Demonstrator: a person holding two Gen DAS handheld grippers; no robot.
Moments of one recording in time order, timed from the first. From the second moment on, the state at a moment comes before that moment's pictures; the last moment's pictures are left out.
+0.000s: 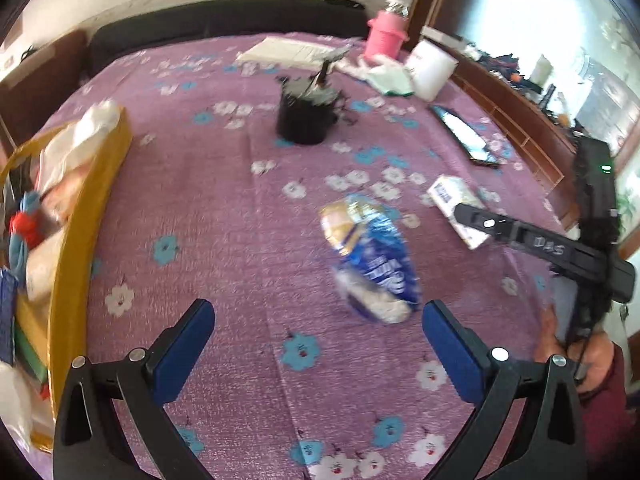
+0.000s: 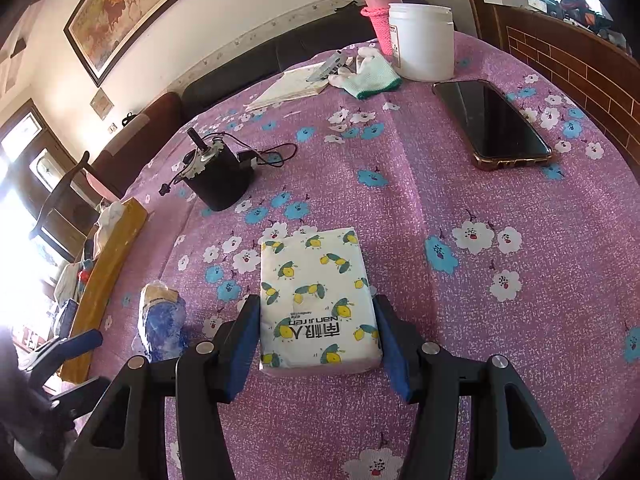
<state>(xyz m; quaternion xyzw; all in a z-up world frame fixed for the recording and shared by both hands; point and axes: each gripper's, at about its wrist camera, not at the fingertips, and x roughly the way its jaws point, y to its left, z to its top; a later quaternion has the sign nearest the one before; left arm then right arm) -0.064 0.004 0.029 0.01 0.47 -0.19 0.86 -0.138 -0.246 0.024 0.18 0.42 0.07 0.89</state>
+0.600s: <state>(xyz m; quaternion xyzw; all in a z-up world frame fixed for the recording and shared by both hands) -0.039 -0.051 0.012 0.06 0.47 -0.20 0.86 -0.137 -0.246 0.023 0.18 0.42 0.07 0.89</state>
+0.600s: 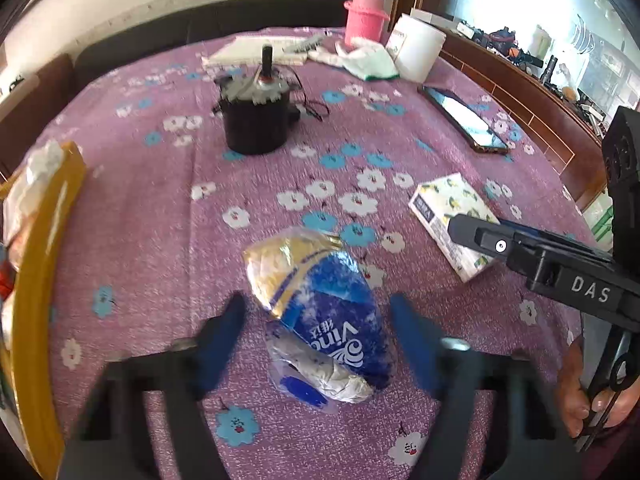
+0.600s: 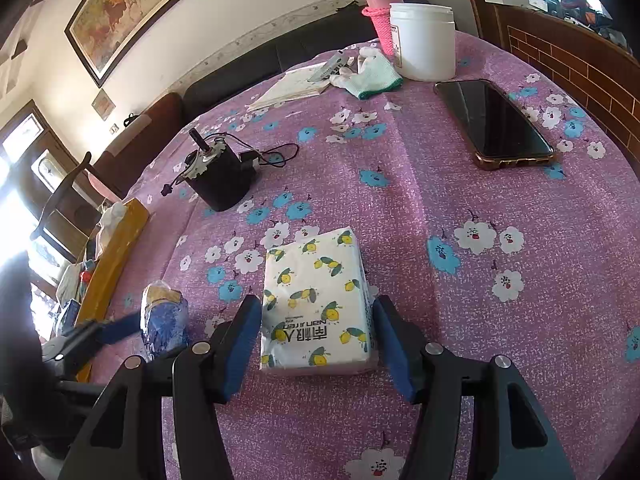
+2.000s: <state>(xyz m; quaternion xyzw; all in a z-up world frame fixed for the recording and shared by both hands) -0.107 0.028 0.067 0.04 0.40 -0.12 0.91 -0.135 -0.206 0.034 0.07 0.46 0.01 0.88</state>
